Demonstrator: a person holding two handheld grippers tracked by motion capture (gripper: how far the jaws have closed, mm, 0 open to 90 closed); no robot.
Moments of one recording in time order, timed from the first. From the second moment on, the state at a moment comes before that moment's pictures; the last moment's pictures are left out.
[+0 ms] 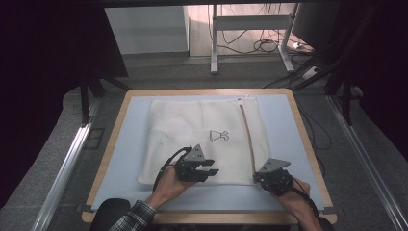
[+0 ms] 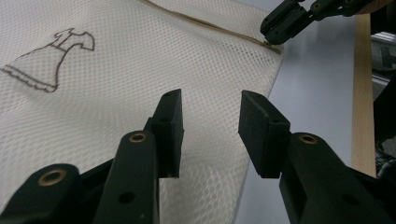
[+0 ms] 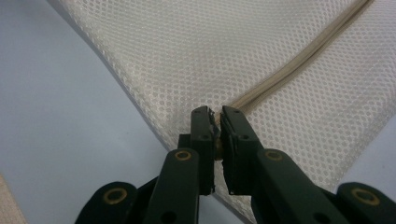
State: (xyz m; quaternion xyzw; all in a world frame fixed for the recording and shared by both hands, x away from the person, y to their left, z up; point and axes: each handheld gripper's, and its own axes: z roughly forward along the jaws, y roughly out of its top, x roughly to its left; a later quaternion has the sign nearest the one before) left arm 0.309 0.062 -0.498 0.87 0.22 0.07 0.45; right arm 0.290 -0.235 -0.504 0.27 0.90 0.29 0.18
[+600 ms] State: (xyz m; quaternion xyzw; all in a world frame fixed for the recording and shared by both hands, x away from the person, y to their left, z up) left arm 0.316 0.021 -0.507 0.88 0.17 0.06 0.44; right arm 0.291 -0.237 -0.504 0.29 0.90 0.29 0.17
